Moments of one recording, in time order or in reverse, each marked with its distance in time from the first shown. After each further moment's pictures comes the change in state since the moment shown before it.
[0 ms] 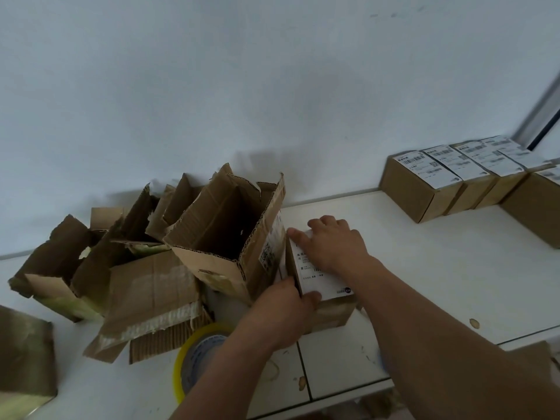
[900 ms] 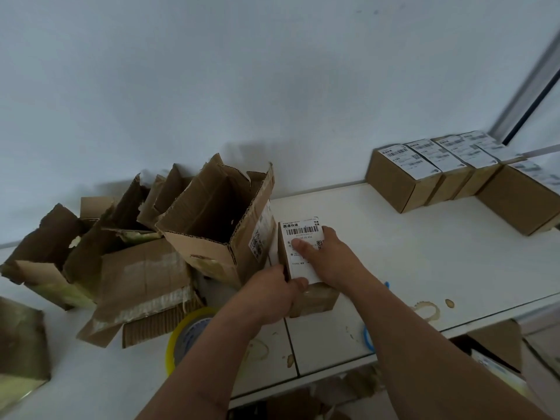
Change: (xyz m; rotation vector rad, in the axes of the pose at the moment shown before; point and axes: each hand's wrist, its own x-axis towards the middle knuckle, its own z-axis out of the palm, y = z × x) left_hand 0.004 -0.009 0.002 -0.137 -0.040 -0.020; right_hand -0.043 0.026 0.024 0.717 -0.024 0.125
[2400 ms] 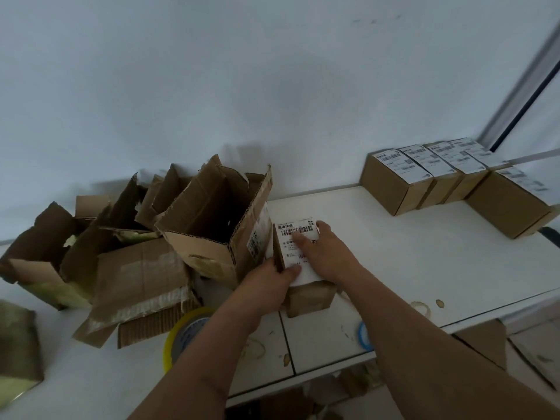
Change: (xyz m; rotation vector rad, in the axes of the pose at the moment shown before) left_hand 0.013 -0.008 0.001 -0.332 0.015 -0.020; right_hand 0.000 -0.014 -0.005 -0.081 0.030 -0.019
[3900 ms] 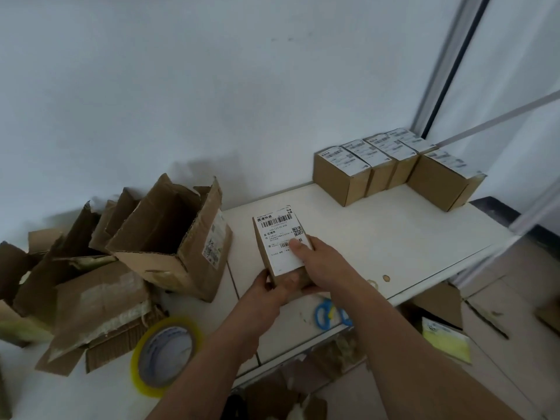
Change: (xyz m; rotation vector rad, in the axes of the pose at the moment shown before) left_hand -0.038 -0.004 0.066 -0.076 -0.121 0.114; right_hand -0.073 0.031 -0.055 0.464 0.017 0.154
